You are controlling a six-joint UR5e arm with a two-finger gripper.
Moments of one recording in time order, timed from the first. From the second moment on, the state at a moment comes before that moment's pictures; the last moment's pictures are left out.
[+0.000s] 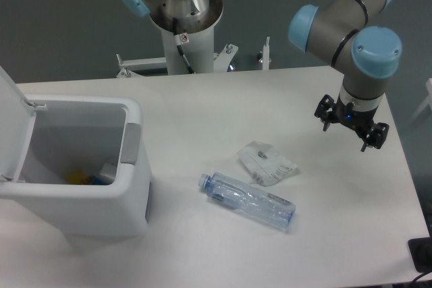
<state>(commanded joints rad) 2.76 -1.98 -1.57 -1.06 1.61 1.45</state>
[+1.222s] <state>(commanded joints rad) 2.66 -1.93 -1.77 -1.01 1.54 1.45</state>
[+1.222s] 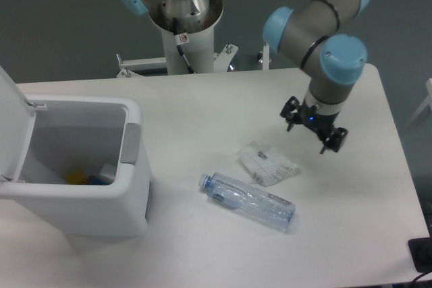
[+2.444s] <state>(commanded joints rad) 2.59 -1.94 -1.81 -0.90 1.54 1.33</state>
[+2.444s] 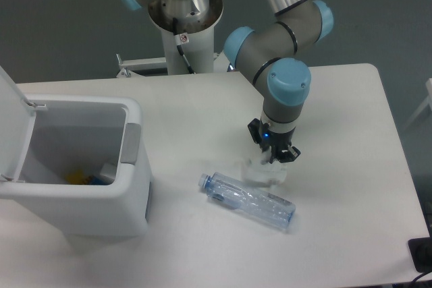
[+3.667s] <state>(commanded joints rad) 2.60 -1.69 -1.67 -1.07 1.05 0.99</state>
